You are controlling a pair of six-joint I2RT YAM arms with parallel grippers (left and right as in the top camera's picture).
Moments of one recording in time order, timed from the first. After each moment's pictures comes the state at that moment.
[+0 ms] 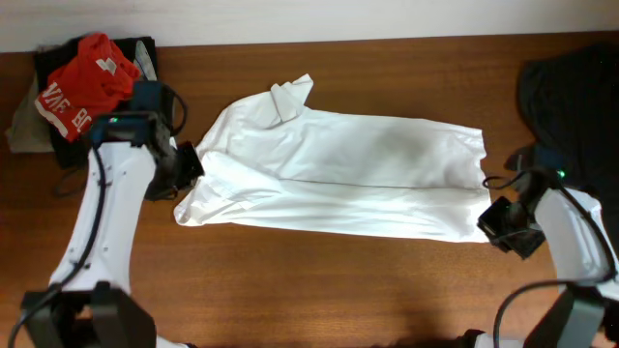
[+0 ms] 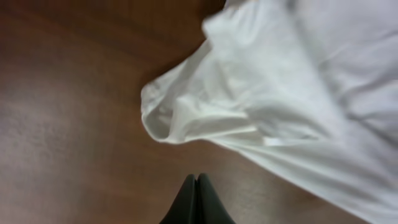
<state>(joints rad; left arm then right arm) -0.01 1.66 1.47 -1.22 -0.03 -0.42 -0.33 1.49 0.97 -1.06 0.04 0.55</state>
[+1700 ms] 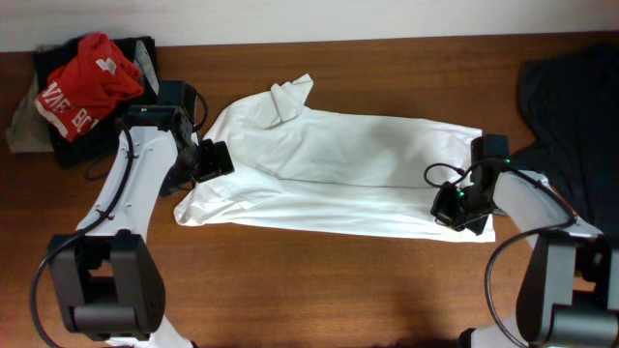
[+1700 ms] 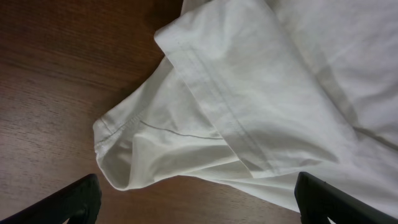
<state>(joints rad) -0.05 1.83 1.47 -1.10 0.00 -0.37 -0.14 1.70 0.96 -0.80 -0.24 0.40</state>
